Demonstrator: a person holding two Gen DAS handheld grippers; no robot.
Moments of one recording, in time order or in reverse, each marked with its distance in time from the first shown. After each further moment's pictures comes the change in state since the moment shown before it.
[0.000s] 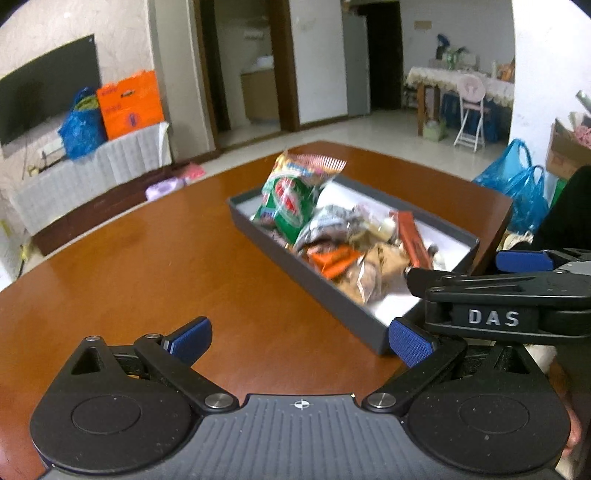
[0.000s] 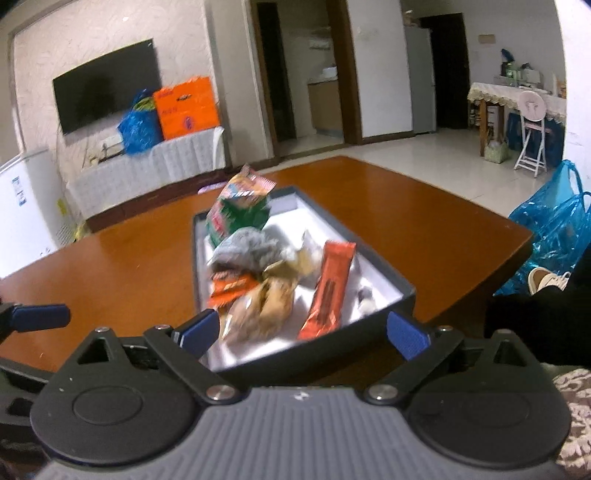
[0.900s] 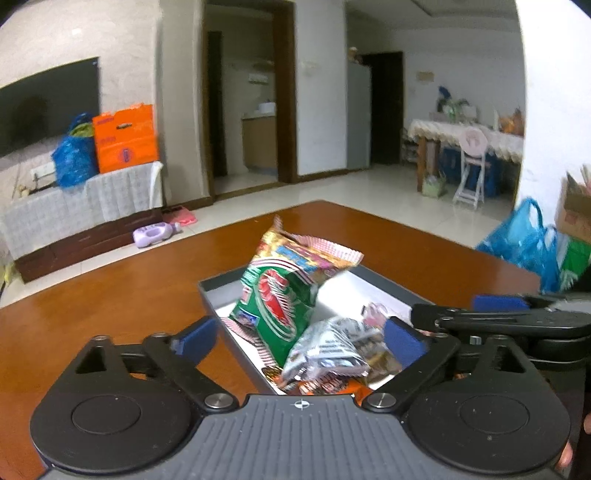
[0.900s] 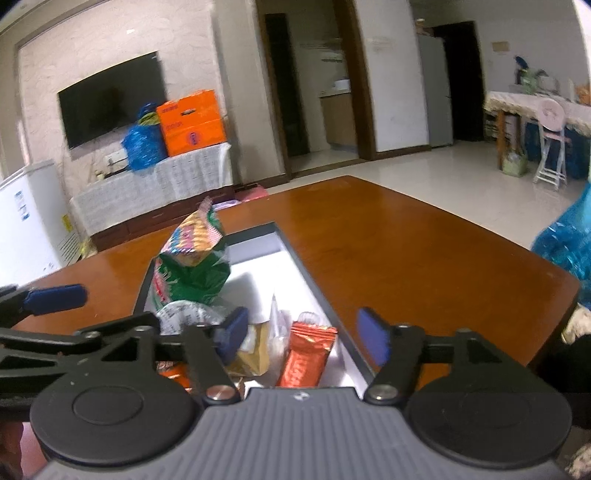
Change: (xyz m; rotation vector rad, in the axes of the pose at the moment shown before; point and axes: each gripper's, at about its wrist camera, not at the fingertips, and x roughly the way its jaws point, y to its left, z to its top) left arm 0.092 0.004 0.062 -0.071 -0.202 -0.034; right arm 0.109 -0.046 0.057 0.019 -0.061 0.041
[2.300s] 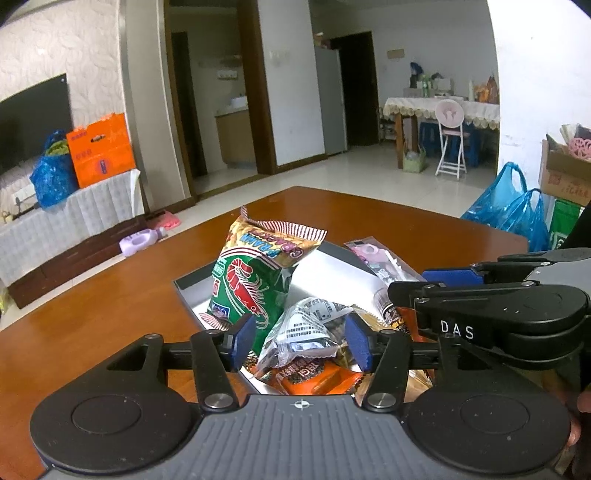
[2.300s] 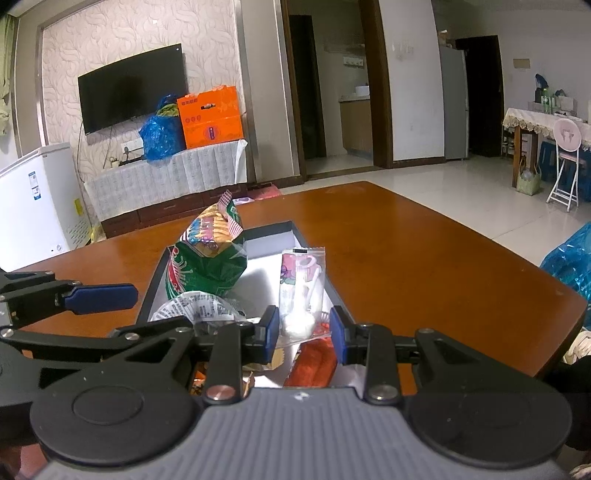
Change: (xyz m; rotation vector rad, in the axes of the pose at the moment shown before) left arm 0.009 -0.021 -0.008 0.136 0.039 -0.038; right arm -0.003 0.009 -0.002 -0.101 -0.003 0.041
